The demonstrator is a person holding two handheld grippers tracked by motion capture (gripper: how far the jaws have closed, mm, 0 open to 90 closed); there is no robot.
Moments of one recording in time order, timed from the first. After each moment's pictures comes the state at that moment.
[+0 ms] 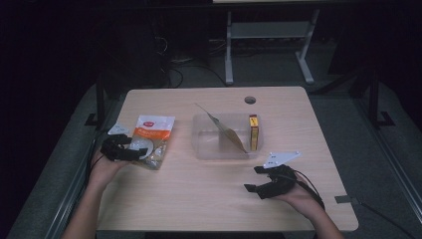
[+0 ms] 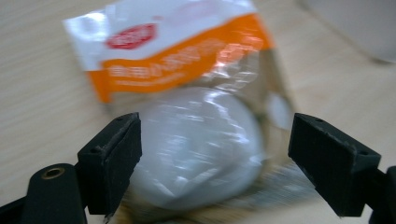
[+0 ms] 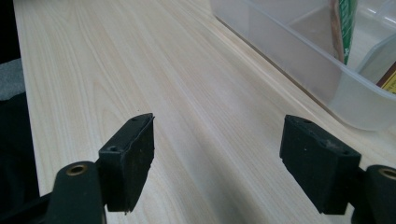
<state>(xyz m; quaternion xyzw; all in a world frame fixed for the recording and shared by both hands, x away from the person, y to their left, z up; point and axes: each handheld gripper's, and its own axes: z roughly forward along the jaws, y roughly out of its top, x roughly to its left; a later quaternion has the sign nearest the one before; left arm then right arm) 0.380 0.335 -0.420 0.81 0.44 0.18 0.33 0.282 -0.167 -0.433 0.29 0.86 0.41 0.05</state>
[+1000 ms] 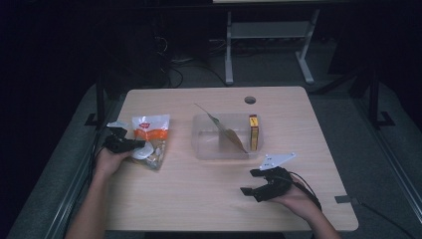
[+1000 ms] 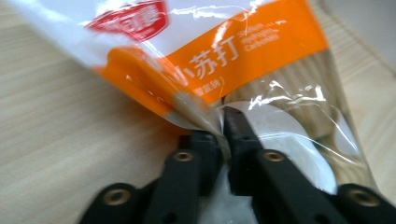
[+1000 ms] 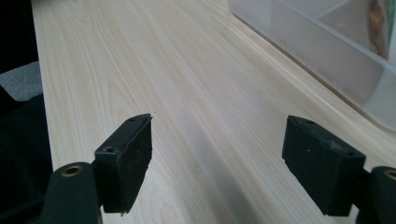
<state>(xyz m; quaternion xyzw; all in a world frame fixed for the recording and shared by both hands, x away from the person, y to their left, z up) 0.420 0.357 -0.456 0.80 0.45 0.09 0.38 0.280 -0.158 -0.439 0.29 0.86 0.42 0.03</state>
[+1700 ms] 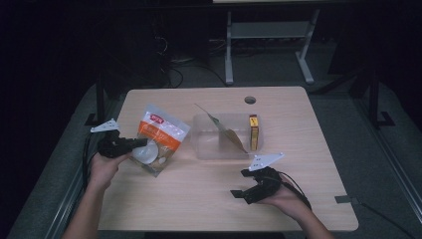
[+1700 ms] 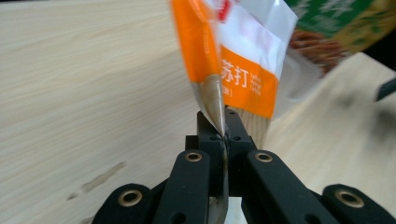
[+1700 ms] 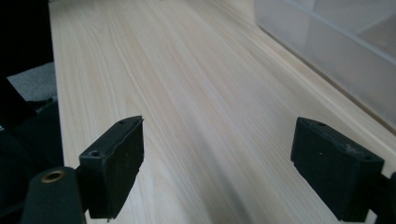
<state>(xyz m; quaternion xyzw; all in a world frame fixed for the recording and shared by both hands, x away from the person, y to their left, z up) 0.361 0.332 -0.395 0.78 0.38 0.08 0.49 0.282 -0.132 -0.439 0.27 0.86 0.43 0.01</state>
